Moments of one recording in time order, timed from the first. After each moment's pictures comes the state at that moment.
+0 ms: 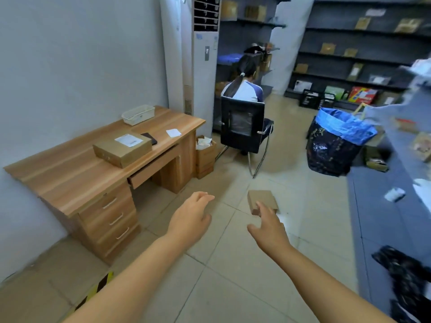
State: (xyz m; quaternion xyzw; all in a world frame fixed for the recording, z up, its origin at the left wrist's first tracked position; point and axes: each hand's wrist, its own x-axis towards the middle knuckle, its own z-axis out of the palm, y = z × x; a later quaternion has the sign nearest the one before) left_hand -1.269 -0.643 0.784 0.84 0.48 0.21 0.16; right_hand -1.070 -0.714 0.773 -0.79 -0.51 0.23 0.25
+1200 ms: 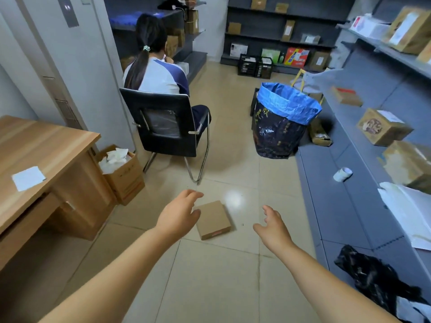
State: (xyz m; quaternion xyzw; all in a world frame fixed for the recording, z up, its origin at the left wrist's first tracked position) left_hand -0.825 -0.209 0.721 0.89 0.37 0.12 0.24; right_hand -0.628 -0.363 0.697 -0.87 -0.30 0.27 0.26
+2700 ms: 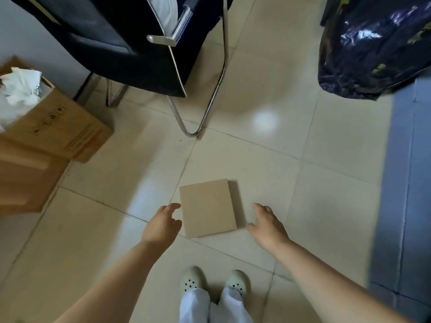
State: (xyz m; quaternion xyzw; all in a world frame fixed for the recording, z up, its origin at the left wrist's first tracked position) left_hand -0.516 0.113 0.259 0.66 0.62 -0.12 0.40; right_hand -0.282 0.016 0.273 -0.81 -0.36 0.47 -0.02
